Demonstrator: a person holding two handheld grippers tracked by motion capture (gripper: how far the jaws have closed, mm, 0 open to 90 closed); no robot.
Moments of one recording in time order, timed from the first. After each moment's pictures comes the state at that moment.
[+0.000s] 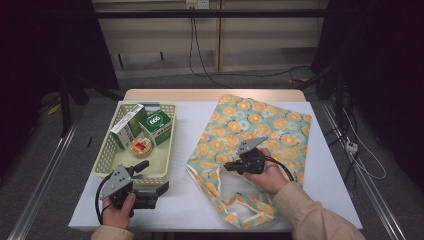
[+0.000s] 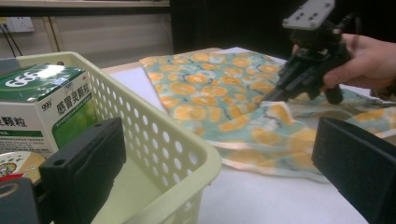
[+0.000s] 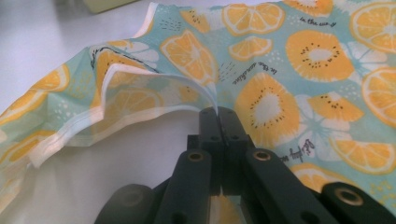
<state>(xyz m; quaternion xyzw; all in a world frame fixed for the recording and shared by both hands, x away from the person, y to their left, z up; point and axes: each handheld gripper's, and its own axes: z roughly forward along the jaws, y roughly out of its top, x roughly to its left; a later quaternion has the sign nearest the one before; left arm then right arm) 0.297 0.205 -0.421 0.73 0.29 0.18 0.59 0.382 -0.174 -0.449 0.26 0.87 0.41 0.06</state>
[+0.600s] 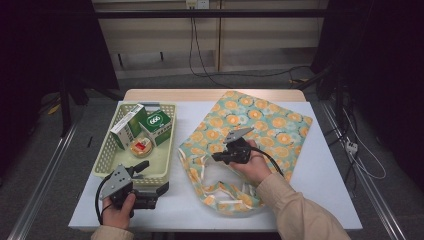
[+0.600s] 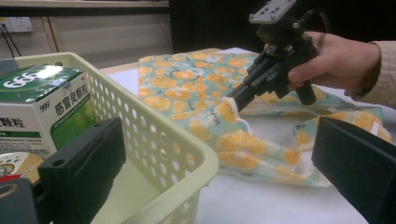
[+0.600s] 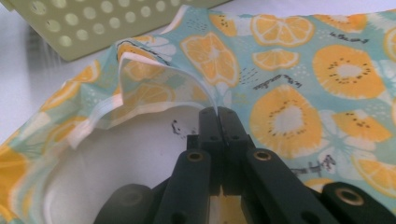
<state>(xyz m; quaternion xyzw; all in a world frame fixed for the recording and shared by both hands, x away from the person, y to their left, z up) 0.296 0.204 -0.420 0.73 0.29 0.18 0.59 0.411 -0.142 -0.448 0.28 0.86 0.43 0.06</state>
